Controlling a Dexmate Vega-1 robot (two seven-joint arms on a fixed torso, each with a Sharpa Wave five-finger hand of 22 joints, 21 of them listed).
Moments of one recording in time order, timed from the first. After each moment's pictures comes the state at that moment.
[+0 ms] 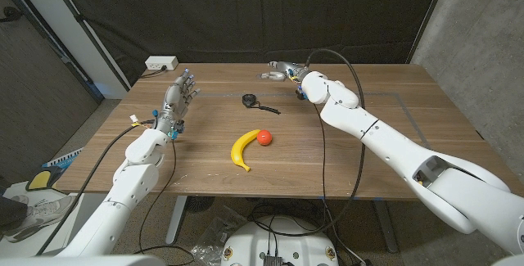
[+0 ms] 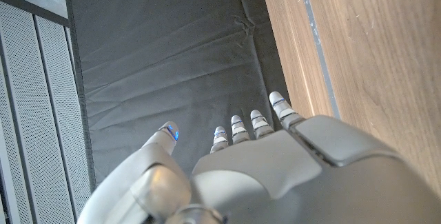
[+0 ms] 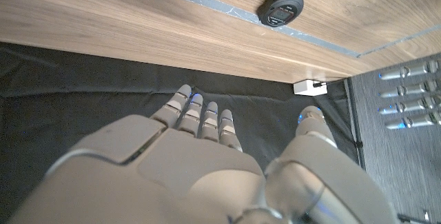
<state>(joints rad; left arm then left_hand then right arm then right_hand) 1.07 0.44 0.02 -1.48 -0.56 -0.27 -0.16 0.19 0.10 0.46 0.10 0.21 -0.07 -0.14 0.21 0.18 -0.02 -0.04 0.21 0.18 -0.06 0.01 0.19 0.18 -0.08 0.10 0.42 0.20 -0.47 -0.38 -0.79 -1.59 -0.62 -0.41 0.25 0.33 0.01 0.27 -0.15 0.19 0.05 0.06 0.20 0.19 0.06 0.07 0.20 0.19 0.08 0.02 0.20 0.18 0.08 0.05 0.24 0.20</state>
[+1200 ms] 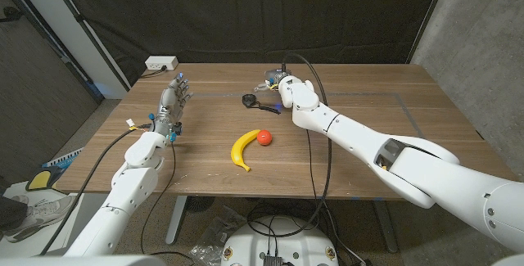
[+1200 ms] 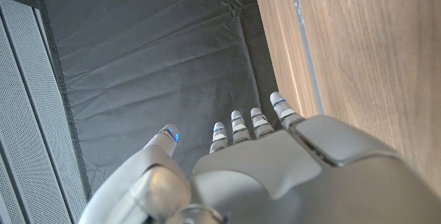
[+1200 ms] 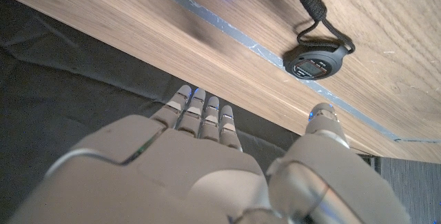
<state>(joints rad) 1.11 0.43 -0.01 -1.54 -0.52 -0.22 -0.04 0.17 0.10 0.44 0.12 0.20 -0.02 -0.11 0.21 0.18 0.03 -0.02 0.22 0.19 -0.04 0.03 0.19 0.18 -0.09 0.10 0.42 0.20 -0.34 -0.20 -0.95 -1.29 -0.90 -0.51 0.31 0.36 -0.04 0.25 -0.15 0.23 0.09 0.07 0.21 0.19 0.11 0.06 0.23 0.20 0.13 0.01 0.22 0.21 0.07 0.06 0.25 0.21</state>
